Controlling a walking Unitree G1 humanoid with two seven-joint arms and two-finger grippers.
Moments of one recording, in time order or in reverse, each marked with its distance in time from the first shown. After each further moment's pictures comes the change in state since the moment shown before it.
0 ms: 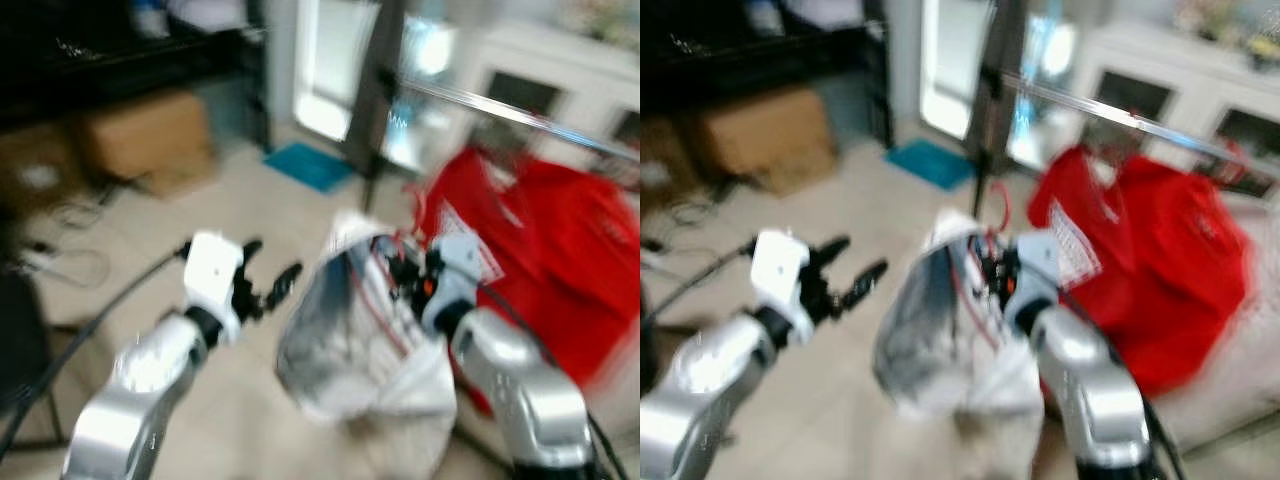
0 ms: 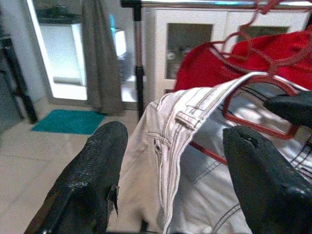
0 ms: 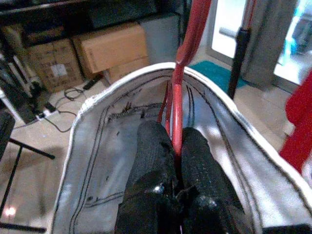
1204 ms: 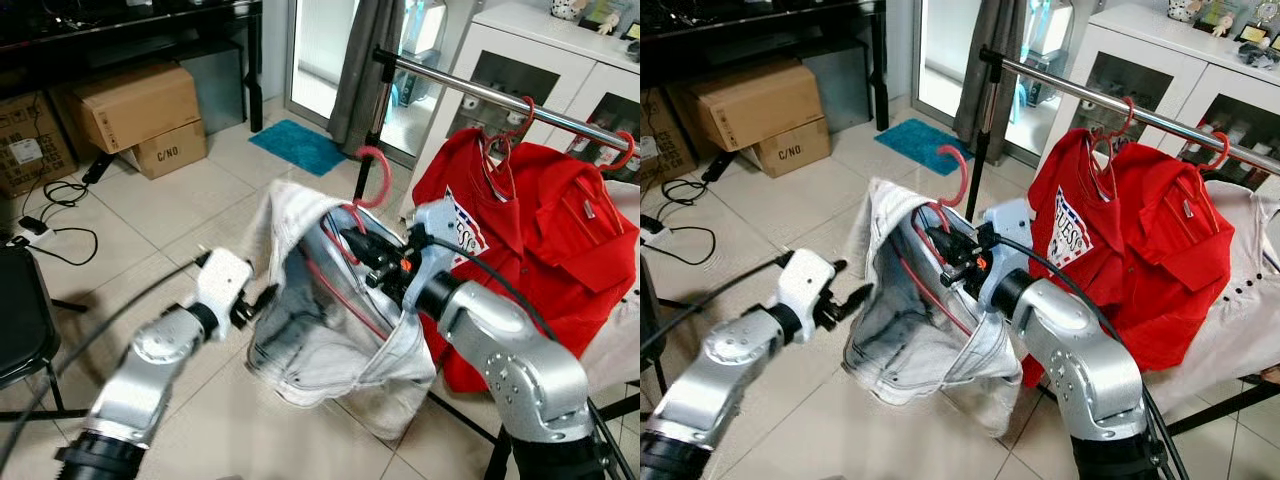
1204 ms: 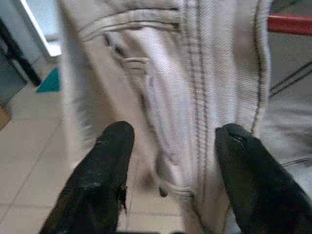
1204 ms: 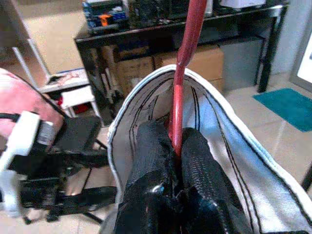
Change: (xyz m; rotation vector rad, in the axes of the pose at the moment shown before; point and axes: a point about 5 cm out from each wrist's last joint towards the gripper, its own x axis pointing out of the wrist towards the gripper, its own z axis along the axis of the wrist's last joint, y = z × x) left arm 0.029 0.036 -0.060 0.187 0.197 -0.050; right arm 0.003 0.032 0.042 -0.015 -0.115 0.335
